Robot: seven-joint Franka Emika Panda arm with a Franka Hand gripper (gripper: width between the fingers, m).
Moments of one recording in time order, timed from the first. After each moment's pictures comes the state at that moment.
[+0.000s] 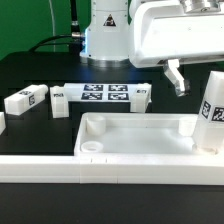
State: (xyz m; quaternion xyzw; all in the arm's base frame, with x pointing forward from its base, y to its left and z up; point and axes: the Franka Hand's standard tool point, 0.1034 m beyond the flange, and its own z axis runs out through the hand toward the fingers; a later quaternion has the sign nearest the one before) arm 0.630 0.100 0.116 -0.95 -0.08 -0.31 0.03
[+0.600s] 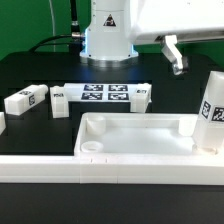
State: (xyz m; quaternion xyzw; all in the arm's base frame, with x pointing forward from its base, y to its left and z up) arm 0.636 0.096 0.147 -0.95 -0.09 -0.29 0.04
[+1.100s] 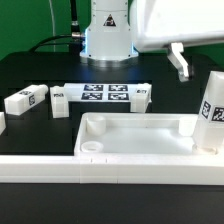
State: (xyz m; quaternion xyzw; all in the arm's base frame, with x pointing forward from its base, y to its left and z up) arm 0.626 0.111 0.129 -0.98 -0.09 -0.19 0.06
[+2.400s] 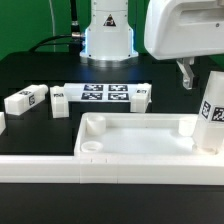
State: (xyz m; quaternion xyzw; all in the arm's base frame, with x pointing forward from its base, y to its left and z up) arm 0.630 0.113 0.124 -0.99 -0.10 0.02 0.02
